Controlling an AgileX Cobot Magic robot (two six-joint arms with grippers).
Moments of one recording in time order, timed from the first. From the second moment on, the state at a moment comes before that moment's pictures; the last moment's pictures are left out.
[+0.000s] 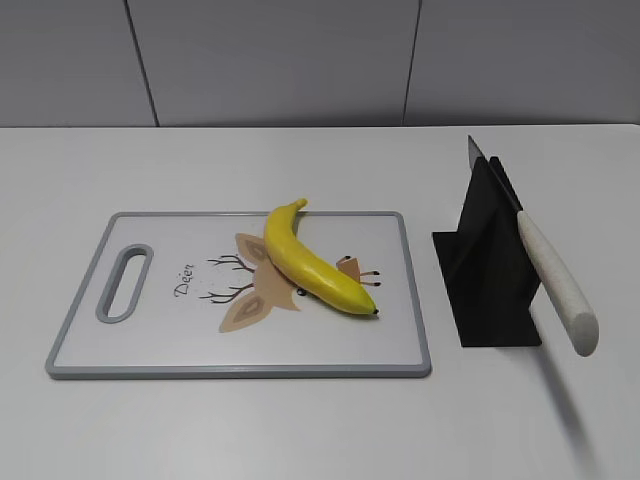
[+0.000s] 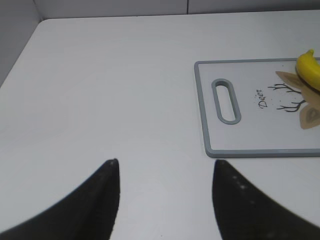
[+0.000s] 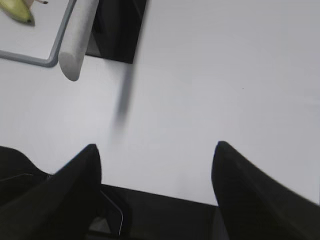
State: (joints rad) left arm -0.08 -0.01 -0.50 -0.03 1.09 0.09; right arm 0.09 0.52 -0.74 0.08 1.20 -0.10
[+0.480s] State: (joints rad) left arm -0.08 -0.01 -0.50 -0.03 1.09 0.09; right arm 0.09 0.86 -0.84 0.08 1.21 -0.03
